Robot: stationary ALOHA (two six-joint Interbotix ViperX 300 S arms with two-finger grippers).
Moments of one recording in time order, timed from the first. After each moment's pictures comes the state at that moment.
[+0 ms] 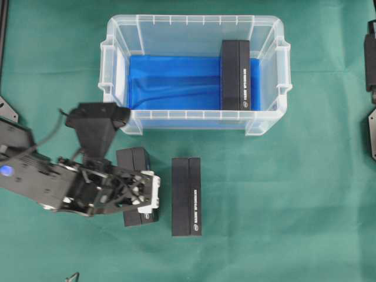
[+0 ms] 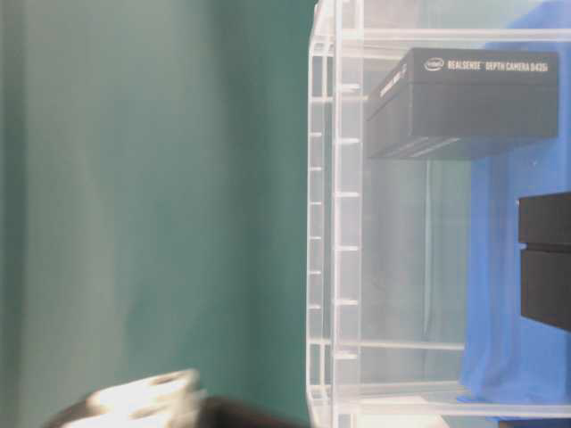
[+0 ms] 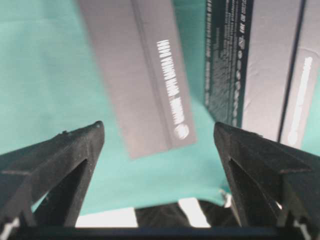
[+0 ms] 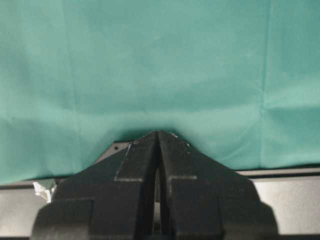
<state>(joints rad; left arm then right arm) -0.37 -0.06 0.29 0.14 1.10 -1.96 0.00 -0.67 0.47 -0.04 1.52 0.19</state>
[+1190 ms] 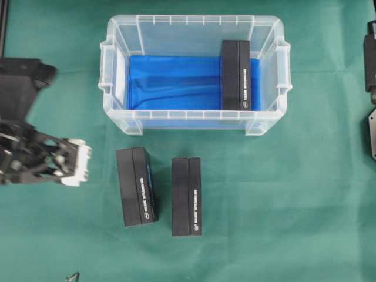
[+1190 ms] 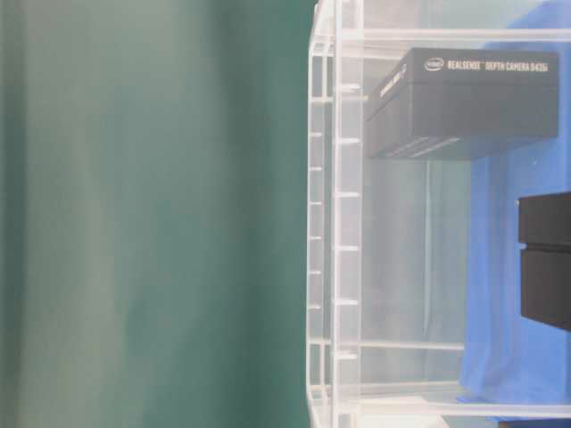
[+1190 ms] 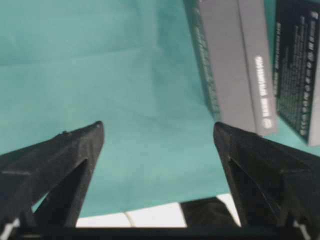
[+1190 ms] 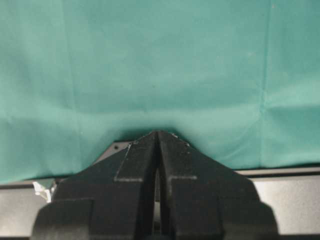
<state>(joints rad) -0.38 -0.40 0.43 0.16 1.38 -1.89 0.00 -0.67 0.48 -0.04 1.52 0.19</state>
